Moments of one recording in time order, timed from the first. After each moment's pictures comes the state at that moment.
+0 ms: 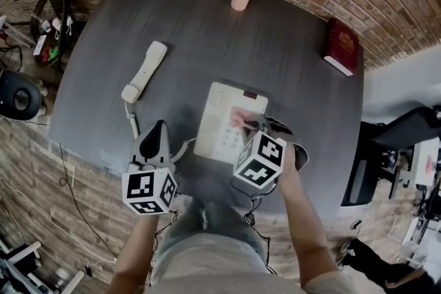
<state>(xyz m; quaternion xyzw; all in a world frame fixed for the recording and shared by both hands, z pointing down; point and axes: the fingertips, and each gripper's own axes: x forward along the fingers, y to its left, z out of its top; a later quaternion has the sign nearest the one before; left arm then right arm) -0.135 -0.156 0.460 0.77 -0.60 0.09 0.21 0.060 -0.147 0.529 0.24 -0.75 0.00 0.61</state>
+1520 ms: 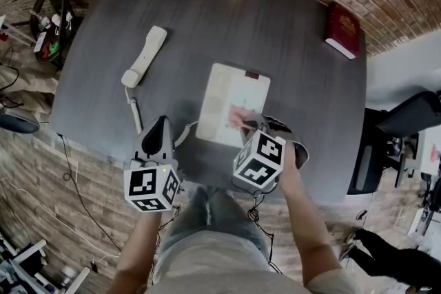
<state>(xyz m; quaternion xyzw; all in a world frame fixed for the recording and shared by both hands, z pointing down) -0.130 -0.124 0.465 0.77 -0.59 0.09 0.21 0.054 -0.096 0.545 0.22 -0.76 0.02 0.61</state>
